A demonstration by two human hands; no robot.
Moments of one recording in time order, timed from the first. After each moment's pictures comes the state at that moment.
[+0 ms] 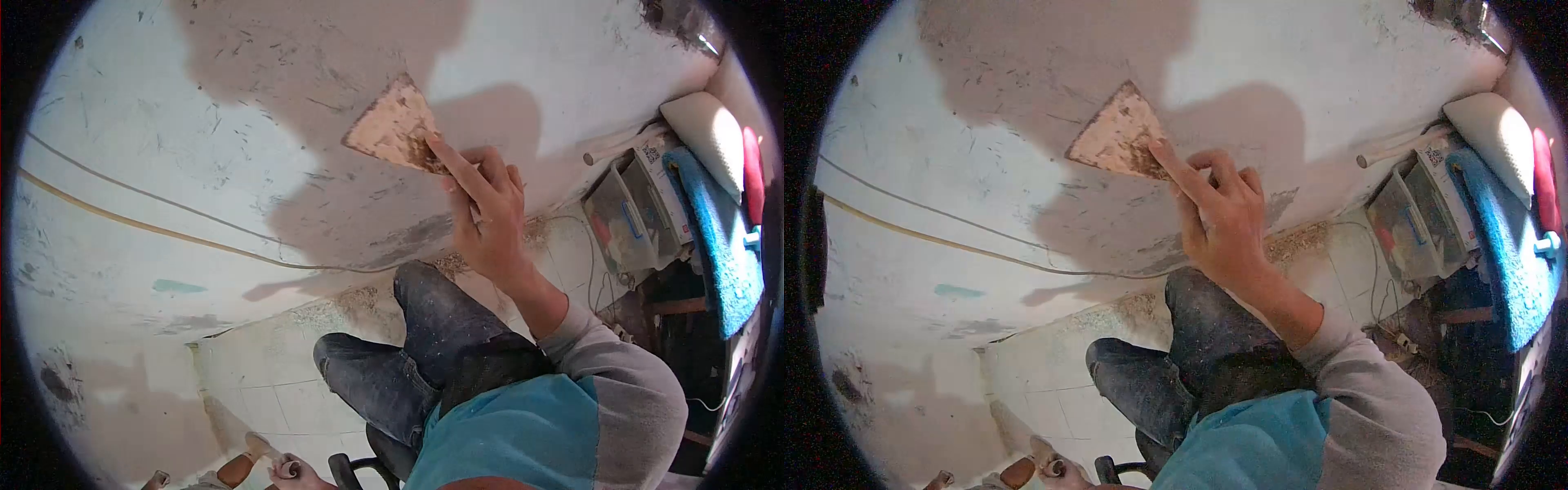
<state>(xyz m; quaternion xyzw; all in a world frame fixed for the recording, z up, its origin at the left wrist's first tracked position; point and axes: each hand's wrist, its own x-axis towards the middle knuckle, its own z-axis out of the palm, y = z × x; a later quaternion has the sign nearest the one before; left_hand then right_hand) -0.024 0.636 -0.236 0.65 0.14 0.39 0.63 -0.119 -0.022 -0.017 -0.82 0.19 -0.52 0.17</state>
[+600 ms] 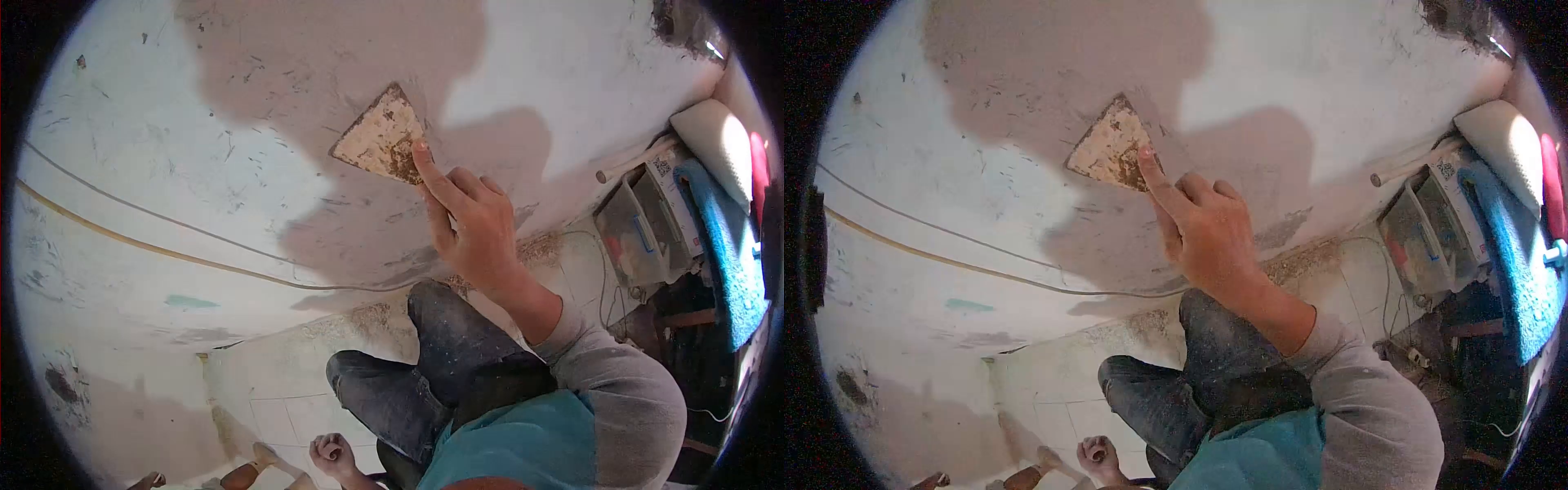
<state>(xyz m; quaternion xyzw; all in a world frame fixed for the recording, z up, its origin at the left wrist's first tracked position) -0.047 0.473 -0.205 0.22 0.24 -0.10 0.94 -0.084 -0.025 -0.005 -0.84 0.19 -0.48 0.15</state>
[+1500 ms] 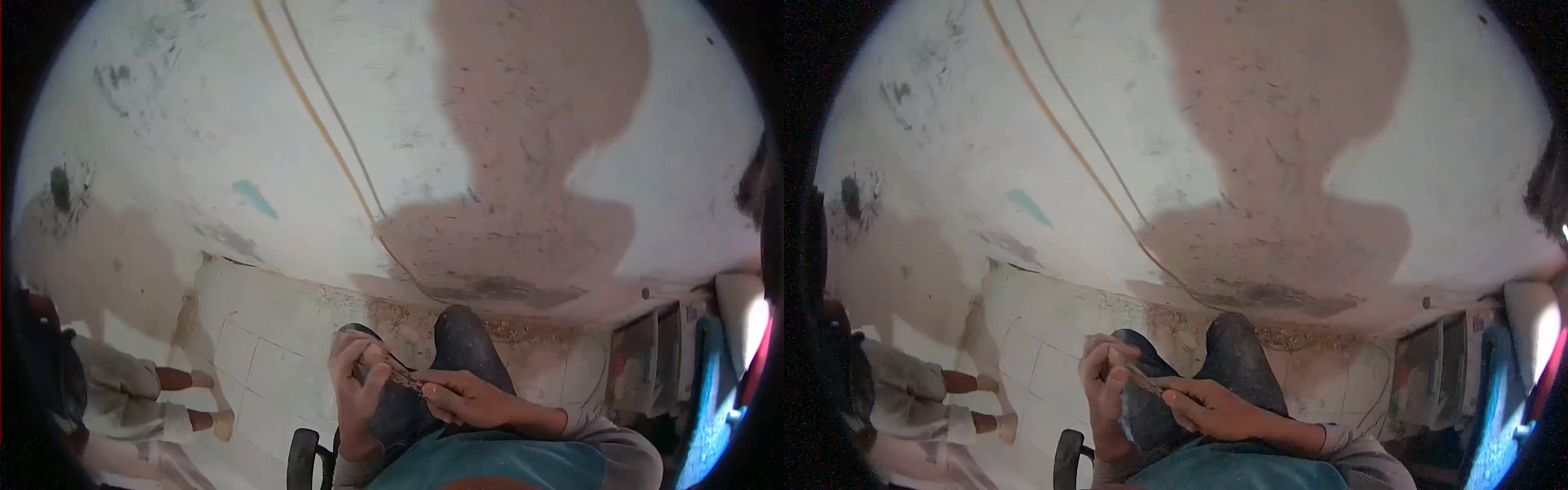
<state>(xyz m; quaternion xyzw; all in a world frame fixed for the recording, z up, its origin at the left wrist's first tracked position) -0.040 0.288 -0.042 0.71 -0.28 0.10 0.64 -0.142 0.109 -0.026 -0.61 -0.02 0.22 0.76</state>
